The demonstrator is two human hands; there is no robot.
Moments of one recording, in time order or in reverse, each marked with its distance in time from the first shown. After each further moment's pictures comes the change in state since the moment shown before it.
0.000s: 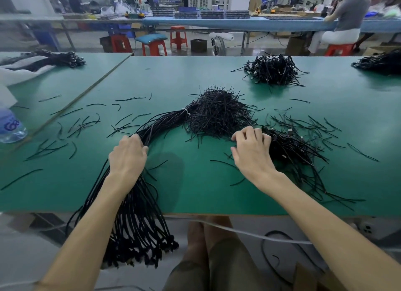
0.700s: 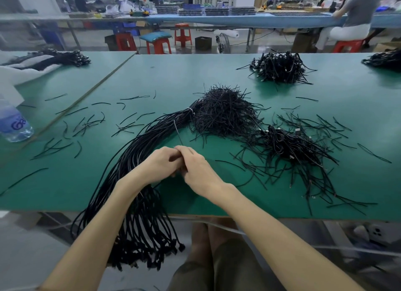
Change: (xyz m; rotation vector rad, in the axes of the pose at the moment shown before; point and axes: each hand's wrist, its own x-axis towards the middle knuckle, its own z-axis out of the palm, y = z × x) left_hand -0.021 0.031 -0.004 -0.427 -0.527 0.323; right_hand -0.009 -0.115 0.028 0.773 -0.358 -0.174
